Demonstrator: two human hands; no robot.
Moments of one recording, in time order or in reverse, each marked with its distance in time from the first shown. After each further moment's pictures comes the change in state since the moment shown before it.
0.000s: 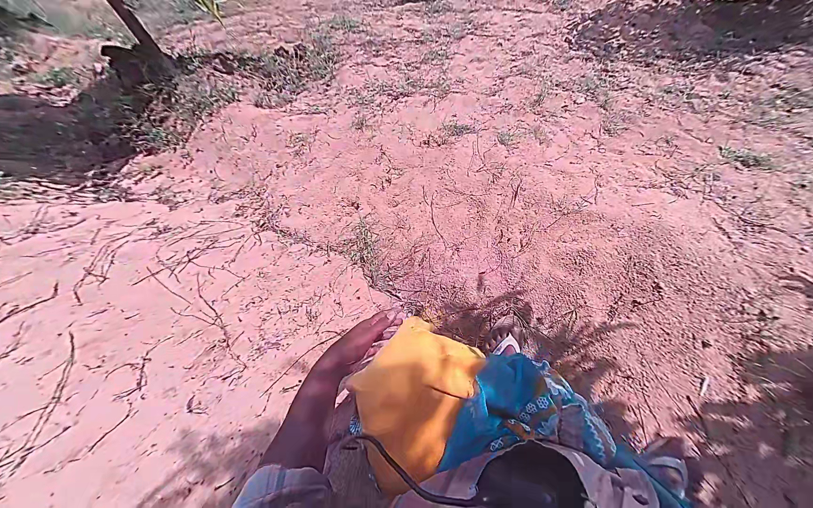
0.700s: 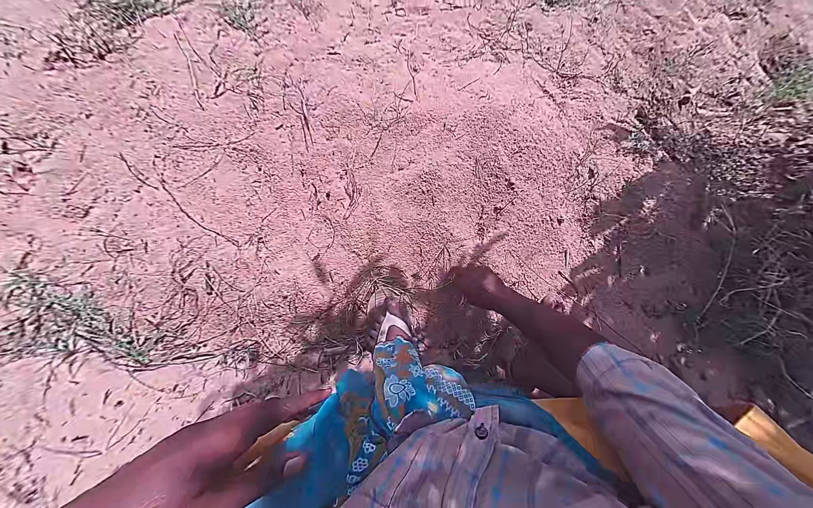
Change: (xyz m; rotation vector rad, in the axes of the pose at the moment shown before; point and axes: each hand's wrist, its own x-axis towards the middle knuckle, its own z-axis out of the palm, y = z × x) left_hand 0.028 0.092 0.066 0.883 -0.842 0.347; right_hand 0.137 -0.165 0.165 -0.166 -0.110 -0.578
